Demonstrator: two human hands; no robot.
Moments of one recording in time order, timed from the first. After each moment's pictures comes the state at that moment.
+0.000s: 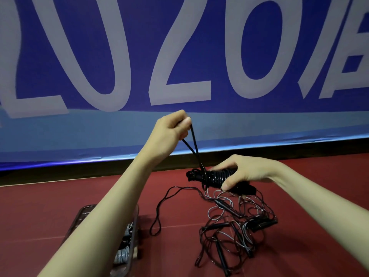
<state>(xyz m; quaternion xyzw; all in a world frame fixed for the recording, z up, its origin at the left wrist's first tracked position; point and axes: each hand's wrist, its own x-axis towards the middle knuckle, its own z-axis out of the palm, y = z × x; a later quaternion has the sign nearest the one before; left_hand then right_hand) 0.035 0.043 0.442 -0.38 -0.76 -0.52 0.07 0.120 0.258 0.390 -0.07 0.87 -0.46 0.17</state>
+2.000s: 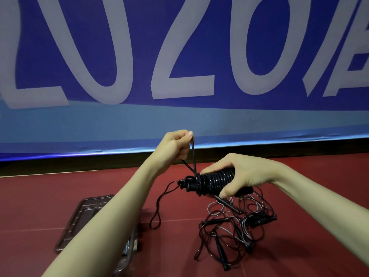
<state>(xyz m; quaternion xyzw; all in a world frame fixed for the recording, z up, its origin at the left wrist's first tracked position) 0.016 0.046 0.388 -0.32 -0.67 -0.65 -0.15 0.141 0.226 0.409 -0.09 0.92 -0.34 0.19</state>
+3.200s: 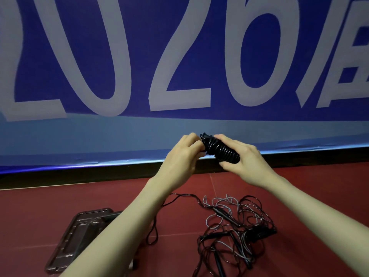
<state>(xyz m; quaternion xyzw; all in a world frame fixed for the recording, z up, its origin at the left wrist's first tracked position) 0.025 0.067 0.389 -0.50 -0.77 -0.27 0.29 0.106 0.259 0.383 -0.08 0.92 -0.29 -0.26</state>
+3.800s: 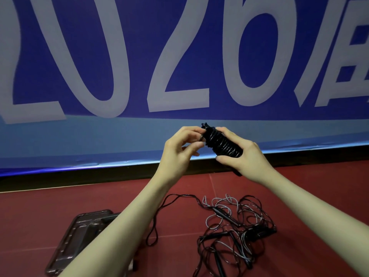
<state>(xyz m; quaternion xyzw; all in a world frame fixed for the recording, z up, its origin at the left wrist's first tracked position) 0.039 0.069 0.404 -0.43 -0.66 -0.61 0.11 0.112 0.253 0.392 -0.08 0.85 -0.45 -0.27</state>
